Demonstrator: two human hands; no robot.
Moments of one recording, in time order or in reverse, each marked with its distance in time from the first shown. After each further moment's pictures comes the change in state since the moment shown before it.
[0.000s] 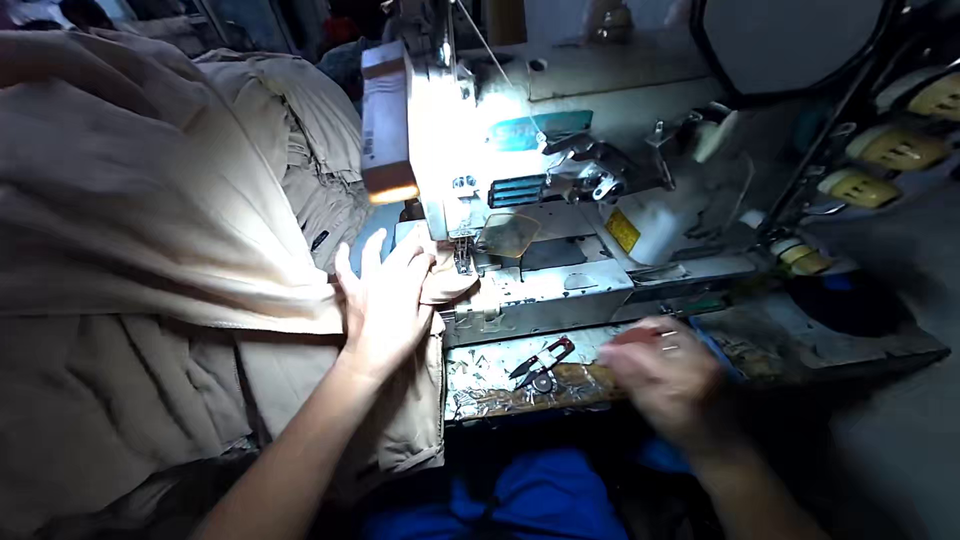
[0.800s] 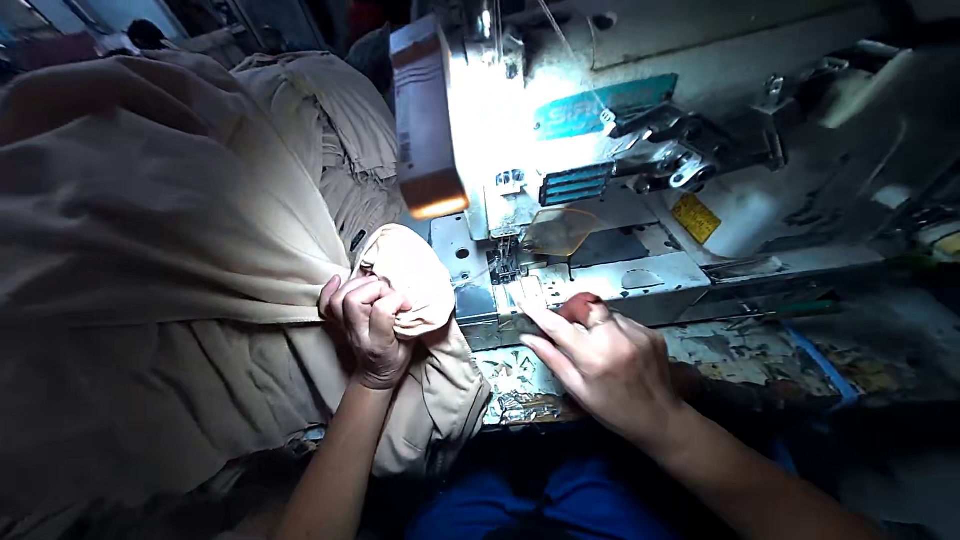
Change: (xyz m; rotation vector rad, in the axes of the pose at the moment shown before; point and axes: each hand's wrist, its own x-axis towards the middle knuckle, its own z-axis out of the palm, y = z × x) left_hand -0.040 -0.065 0.031 -0.072 0.746 0.143; right_hand 0.053 -0.071 0.075 -0.151 -0.061 -0.097
